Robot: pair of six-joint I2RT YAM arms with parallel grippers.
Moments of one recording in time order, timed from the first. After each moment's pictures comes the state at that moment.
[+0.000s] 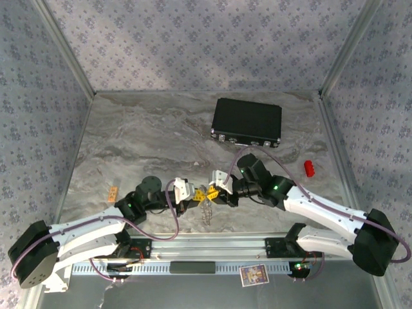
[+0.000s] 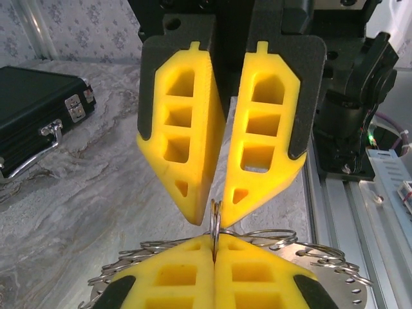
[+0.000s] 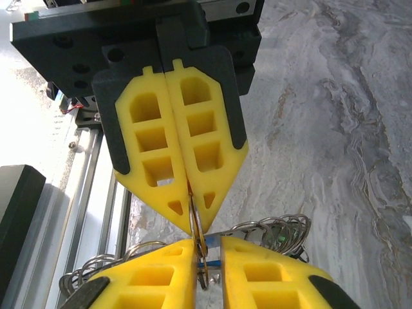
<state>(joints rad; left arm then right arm) -0.92 0.91 0.29 0.39 0.46 0.10 0.85 1.07 0.66 -0.19 -0.58 -0.37</state>
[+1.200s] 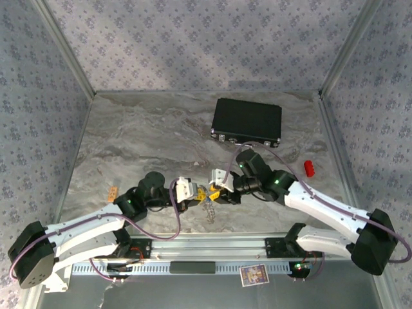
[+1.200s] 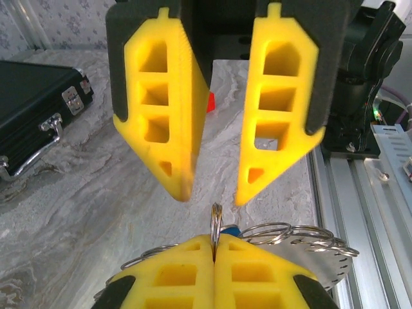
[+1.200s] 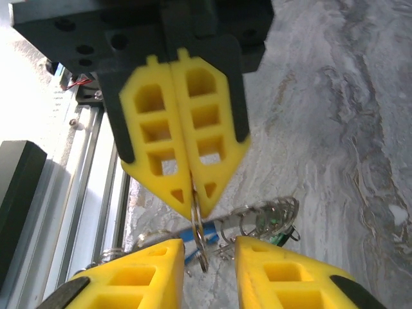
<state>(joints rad) -0.92 0.90 0.37 0.20 0.45 0.21 0.83 1.08 0.76 -0.38 -0.57 -0.47</state>
